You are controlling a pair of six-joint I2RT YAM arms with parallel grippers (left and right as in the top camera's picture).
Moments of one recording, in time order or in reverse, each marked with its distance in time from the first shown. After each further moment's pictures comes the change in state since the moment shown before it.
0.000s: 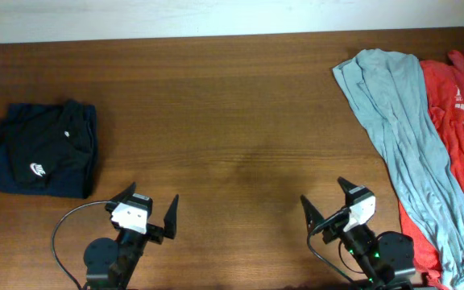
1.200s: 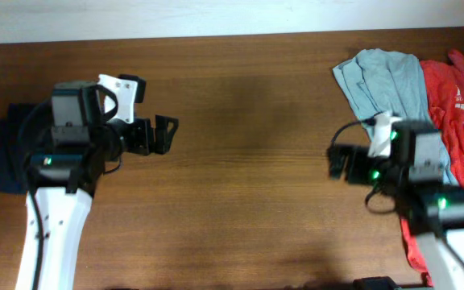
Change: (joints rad) left arm 0.000 1.159 1.249 -0.692 0.126 -0.041; right arm -0.117 1.036 1.015 -0.720 0.235 0.195
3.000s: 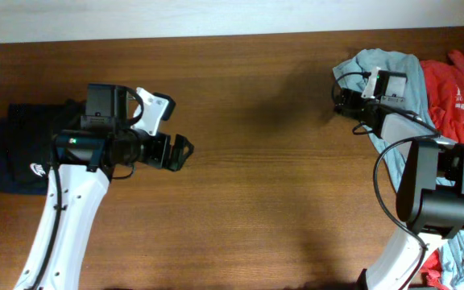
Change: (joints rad) left arm -0.092 0.095 0.005 -0.161 -0.022 0.163; right arm -0.196 0.994 0.133 0.890 -0.051 -0.060
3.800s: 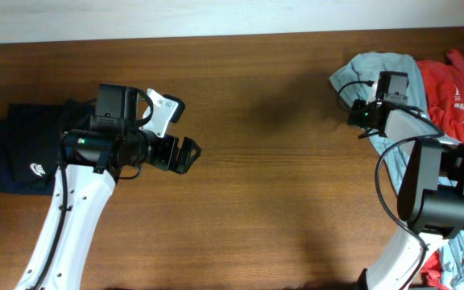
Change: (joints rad) left arm -0.037 0.000 0.000 0.005 0.000 0.000; right arm -0.005 -0.010 0.044 -0.231 0.089 -0.071
